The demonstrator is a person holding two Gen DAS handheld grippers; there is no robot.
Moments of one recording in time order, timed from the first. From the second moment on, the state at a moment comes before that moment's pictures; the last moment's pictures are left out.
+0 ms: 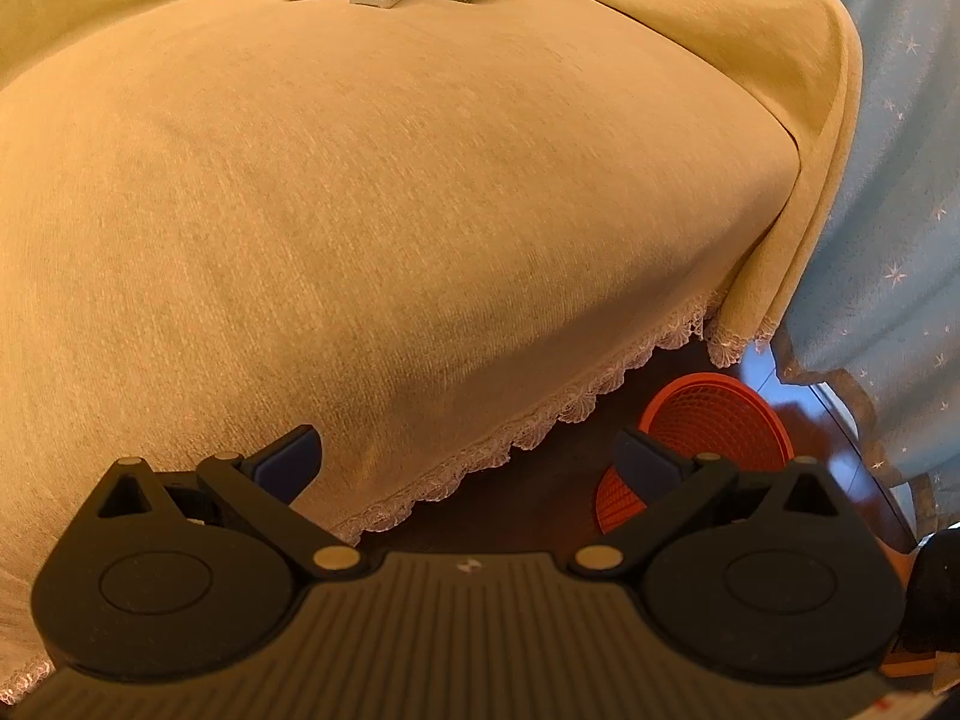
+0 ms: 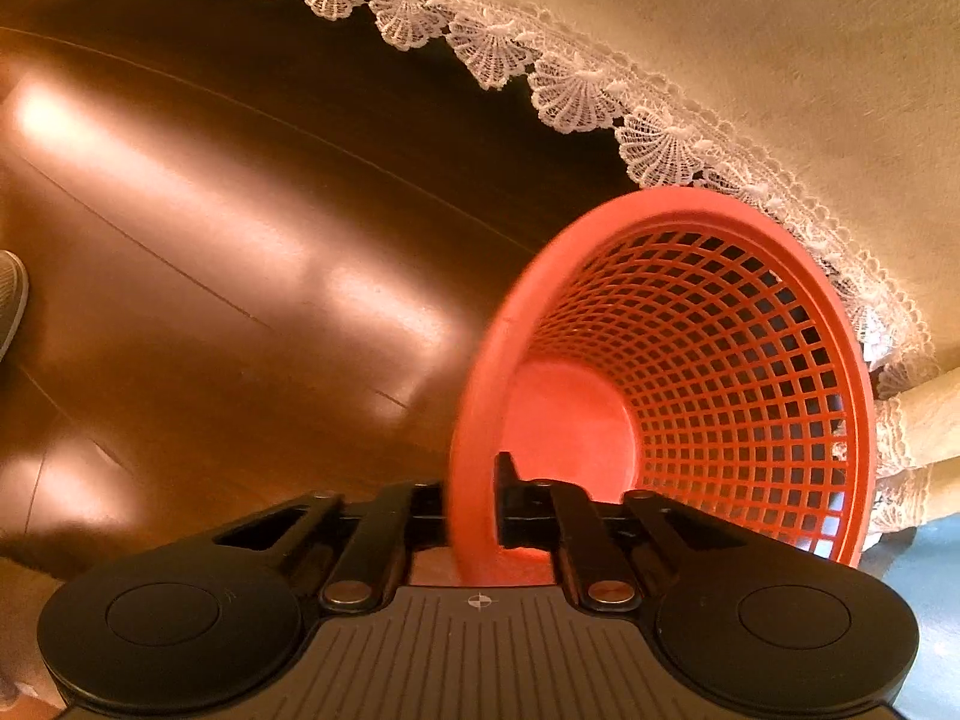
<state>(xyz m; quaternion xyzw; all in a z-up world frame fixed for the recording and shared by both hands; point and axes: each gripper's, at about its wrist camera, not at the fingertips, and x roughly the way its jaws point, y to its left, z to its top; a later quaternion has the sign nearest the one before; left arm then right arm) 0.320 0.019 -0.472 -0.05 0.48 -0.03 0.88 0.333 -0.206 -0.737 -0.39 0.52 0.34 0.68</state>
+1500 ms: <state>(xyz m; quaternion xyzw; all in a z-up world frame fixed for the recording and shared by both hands) 0.289 0.126 -0.060 -0.07 0.45 -0.04 0.89 0.313 -0.122 -0.191 -0.41 0.50 0.29 0.70</state>
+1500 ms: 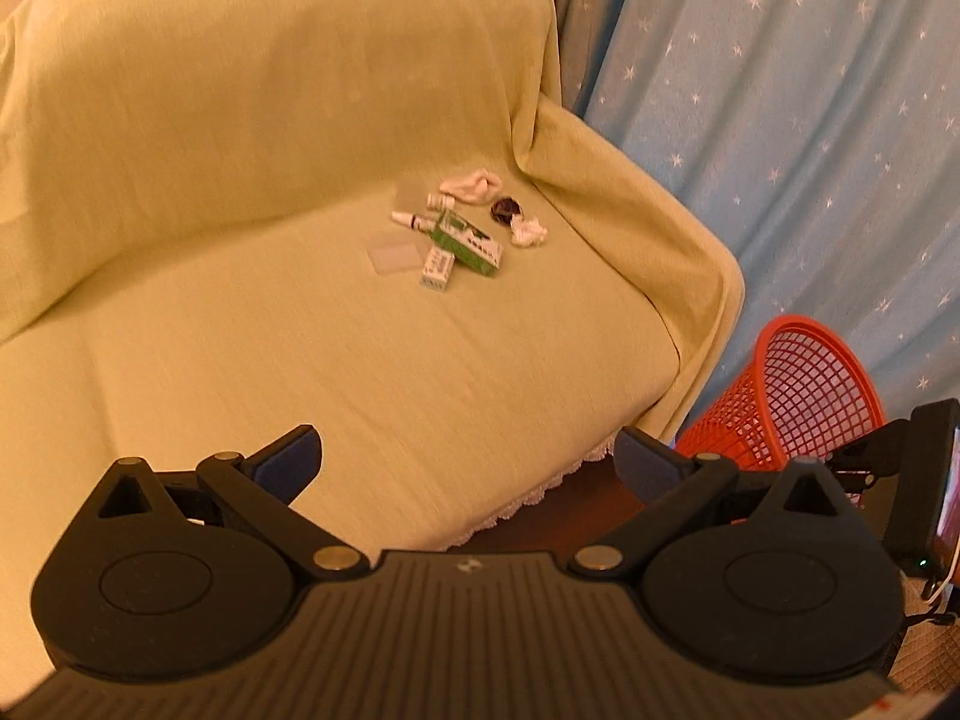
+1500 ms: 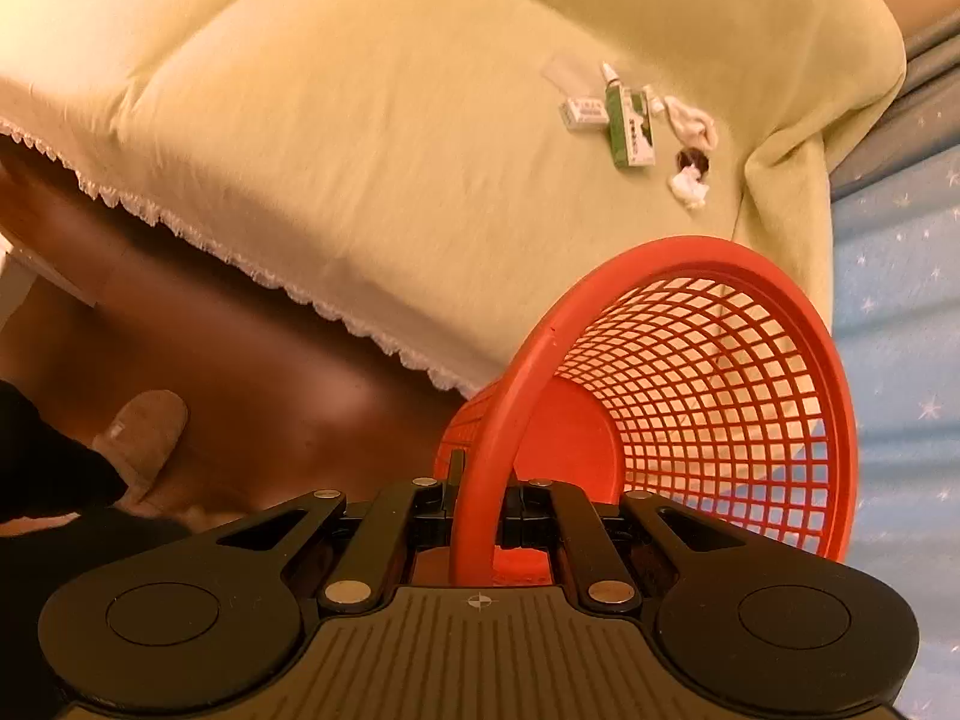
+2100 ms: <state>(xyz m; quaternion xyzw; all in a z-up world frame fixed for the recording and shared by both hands) 0.368 0.157 -0.048 -0.10 0.43 0.03 0.90 0.433 -0.117 -0.217 -0.43 0.49 0.35 0.67</state>
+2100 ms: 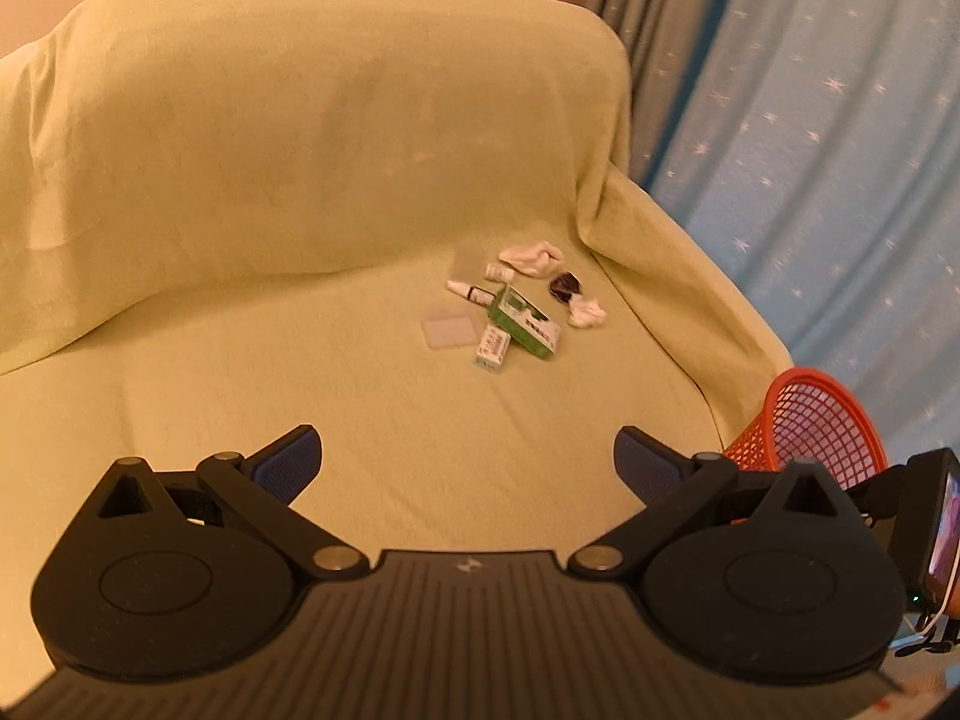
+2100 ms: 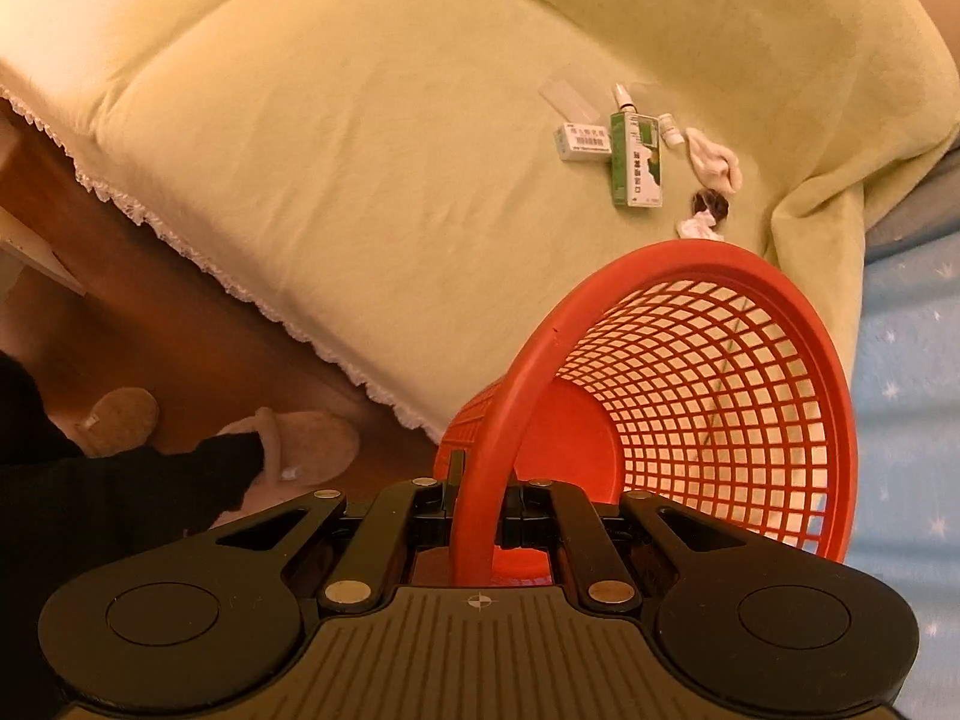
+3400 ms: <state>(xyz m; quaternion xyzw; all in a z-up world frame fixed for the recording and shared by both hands) 0.663 0.177 -0.177 0.00 0.53 -0.09 0.85 0.653 -0.096 -0.312 -0.45 0.59 0.27 0.62</state>
